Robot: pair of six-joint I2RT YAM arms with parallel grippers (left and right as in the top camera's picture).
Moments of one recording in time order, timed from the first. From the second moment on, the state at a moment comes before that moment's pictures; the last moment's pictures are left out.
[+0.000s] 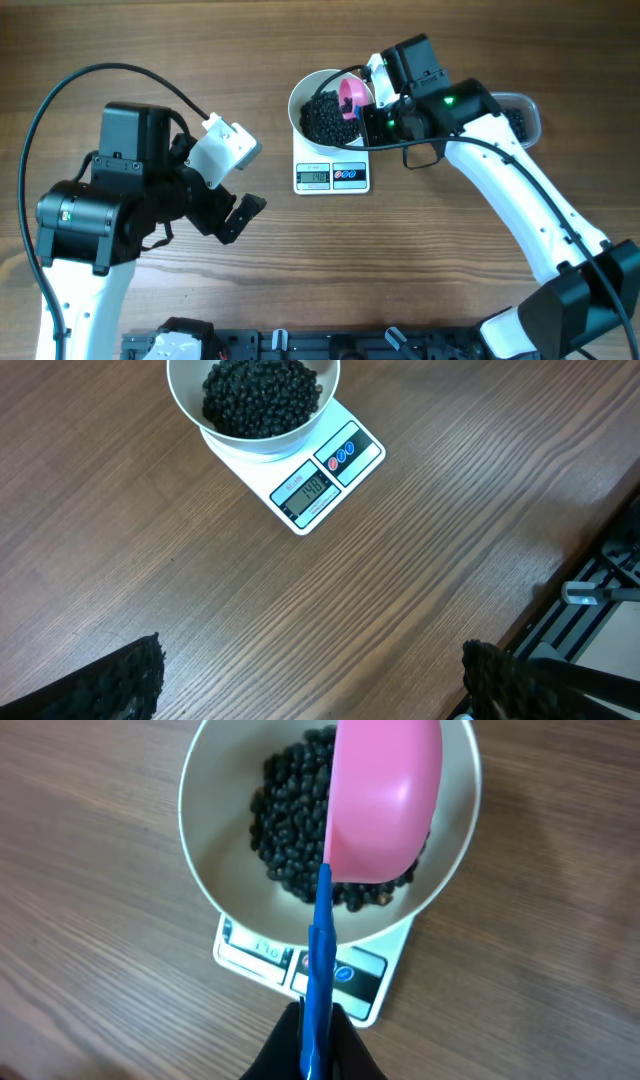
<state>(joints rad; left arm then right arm) -0.18 1.15 1.44 -1.35 0.36 0.52 0.44 1.67 1.49 -0.90 -0.19 0.20</state>
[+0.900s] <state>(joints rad) -0.18 1.15 1.44 -1.35 0.36 0.52 0.44 1.67 1.49 -0.82 -0.19 0.22</state>
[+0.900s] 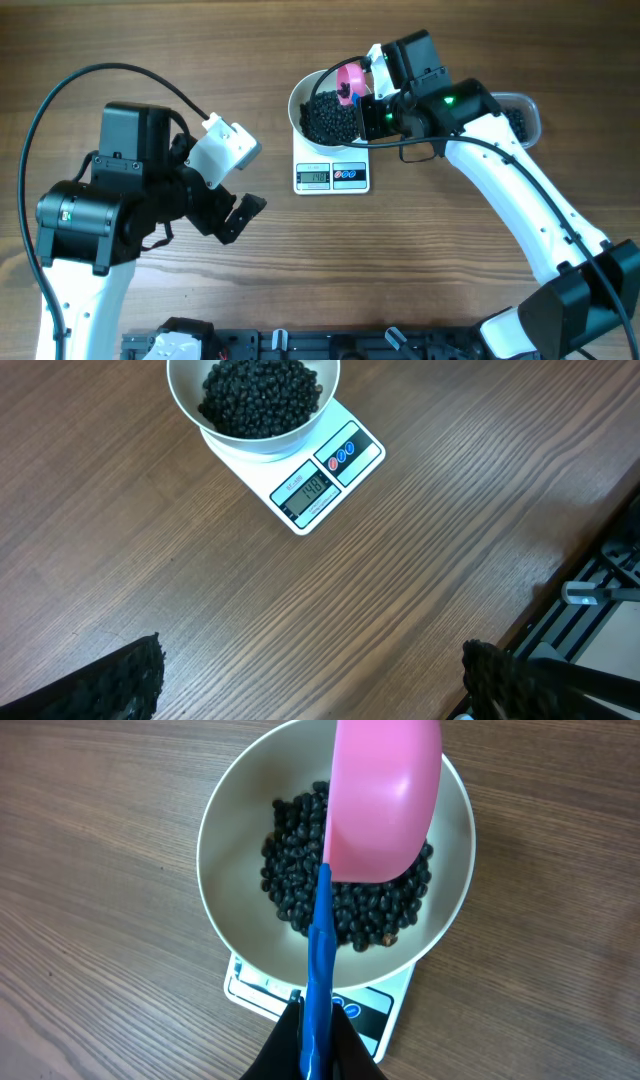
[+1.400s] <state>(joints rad) -0.18 1.15 1.44 -1.35 0.36 0.52 0.44 1.67 1.49 -0.86 -0.16 0.22</state>
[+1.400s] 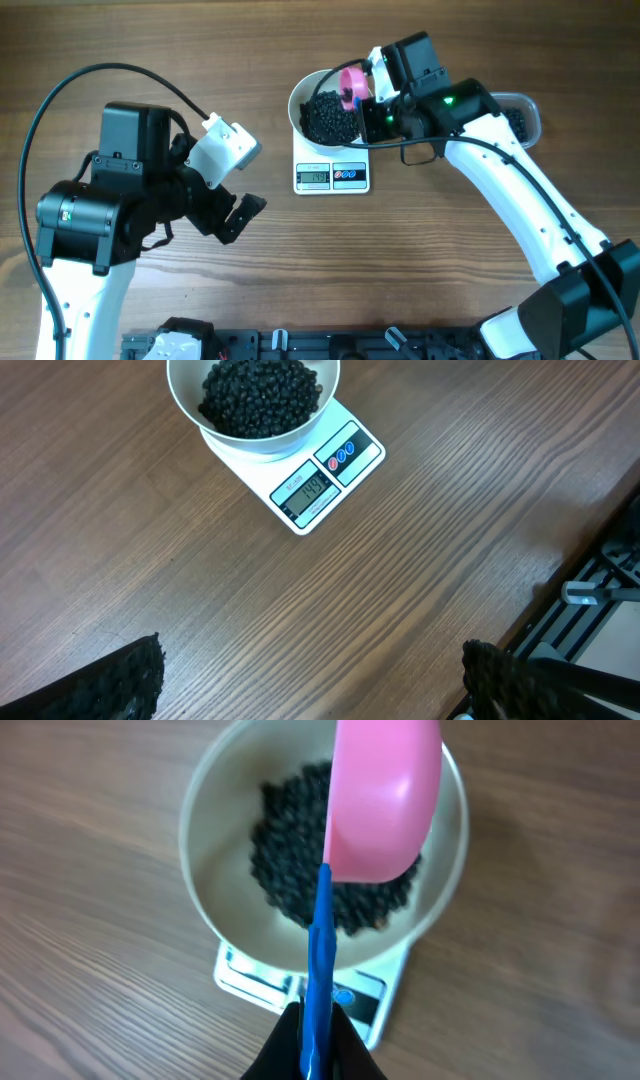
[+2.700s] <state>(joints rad) -0.18 1.15 1.44 -1.35 0.36 0.52 0.44 1.67 1.49 -0.80 -0.16 0.22</state>
